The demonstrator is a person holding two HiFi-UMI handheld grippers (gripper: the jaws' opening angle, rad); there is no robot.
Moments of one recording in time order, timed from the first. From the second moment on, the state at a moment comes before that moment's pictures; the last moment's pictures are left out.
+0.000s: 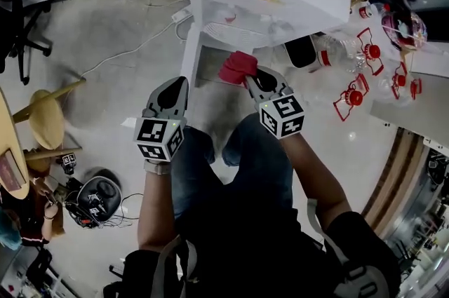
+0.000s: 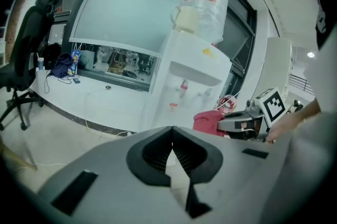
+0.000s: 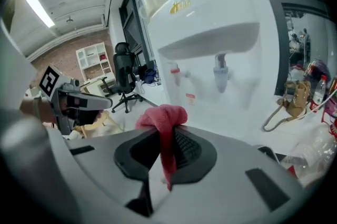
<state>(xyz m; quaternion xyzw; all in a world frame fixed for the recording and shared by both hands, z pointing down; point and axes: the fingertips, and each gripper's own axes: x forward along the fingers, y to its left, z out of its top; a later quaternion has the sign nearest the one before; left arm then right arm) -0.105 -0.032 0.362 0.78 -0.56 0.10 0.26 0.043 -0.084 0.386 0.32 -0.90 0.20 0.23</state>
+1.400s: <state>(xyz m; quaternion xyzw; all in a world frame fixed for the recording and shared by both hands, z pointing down) -0.119 -0.076 0.582 0.81 -0.54 0.13 0.21 0.009 -0.173 0.736 0.23 -0.92 0.08 0.29</state>
